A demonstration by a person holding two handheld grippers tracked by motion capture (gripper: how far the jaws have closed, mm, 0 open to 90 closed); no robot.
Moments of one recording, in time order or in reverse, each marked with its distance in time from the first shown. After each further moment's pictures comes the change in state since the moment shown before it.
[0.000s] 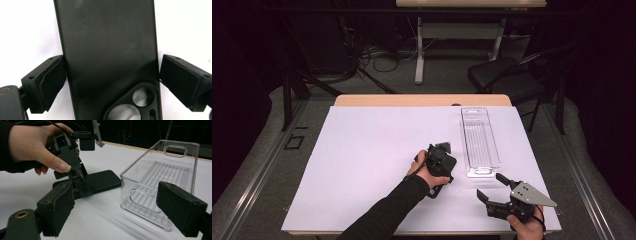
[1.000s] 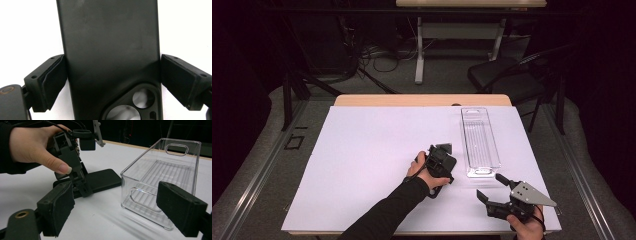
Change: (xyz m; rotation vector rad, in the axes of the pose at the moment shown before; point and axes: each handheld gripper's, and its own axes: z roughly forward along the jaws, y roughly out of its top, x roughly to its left) left arm -0.005 -0.001 0.000 -0.002 0.042 -0.003; right arm -0.001 -0.001 0.001 0.005 0.005 0.003
